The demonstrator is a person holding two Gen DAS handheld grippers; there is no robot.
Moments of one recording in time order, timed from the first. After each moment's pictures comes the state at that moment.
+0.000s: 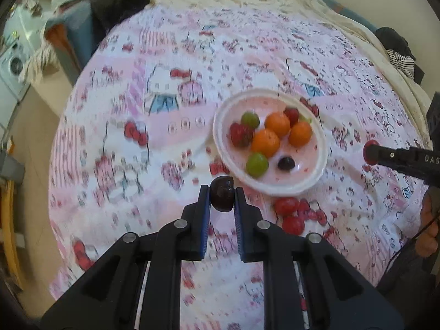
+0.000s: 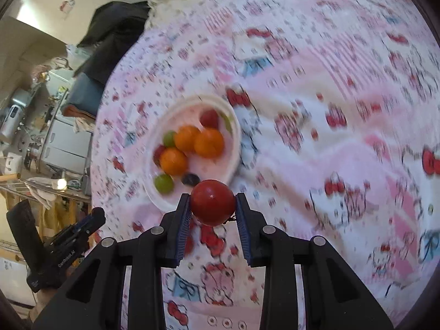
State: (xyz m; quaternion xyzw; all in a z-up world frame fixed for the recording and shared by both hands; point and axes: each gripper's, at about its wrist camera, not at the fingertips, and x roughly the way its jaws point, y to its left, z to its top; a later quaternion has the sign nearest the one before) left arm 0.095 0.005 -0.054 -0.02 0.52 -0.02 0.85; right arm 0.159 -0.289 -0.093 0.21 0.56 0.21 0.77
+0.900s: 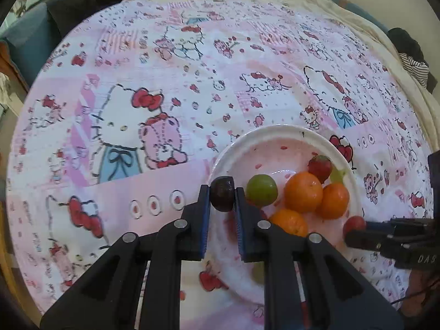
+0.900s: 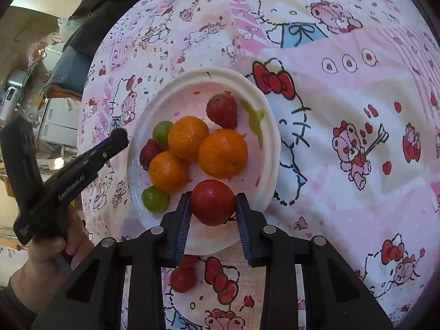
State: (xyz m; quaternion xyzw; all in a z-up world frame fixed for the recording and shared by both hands) left arm 0.224 -0.005 -0.123 -0.03 0.54 -0.04 0.84; right arm 0.218 -0.230 -0.159 0.19 0.63 0.24 0.71
